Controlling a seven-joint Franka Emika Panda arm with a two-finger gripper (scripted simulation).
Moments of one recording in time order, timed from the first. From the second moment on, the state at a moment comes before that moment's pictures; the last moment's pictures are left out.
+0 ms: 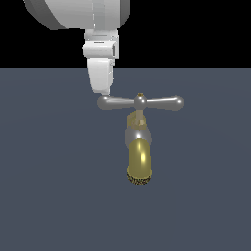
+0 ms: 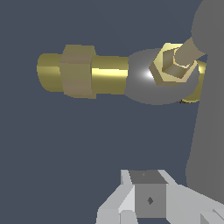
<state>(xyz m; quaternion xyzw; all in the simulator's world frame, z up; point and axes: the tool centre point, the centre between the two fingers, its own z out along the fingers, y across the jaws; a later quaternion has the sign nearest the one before) -0.002 0.062 0.197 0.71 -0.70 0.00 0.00</state>
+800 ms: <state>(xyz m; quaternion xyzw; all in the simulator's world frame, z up) -0.046 0.066 0.198 0.71 -0.70 0.00 0.00</state>
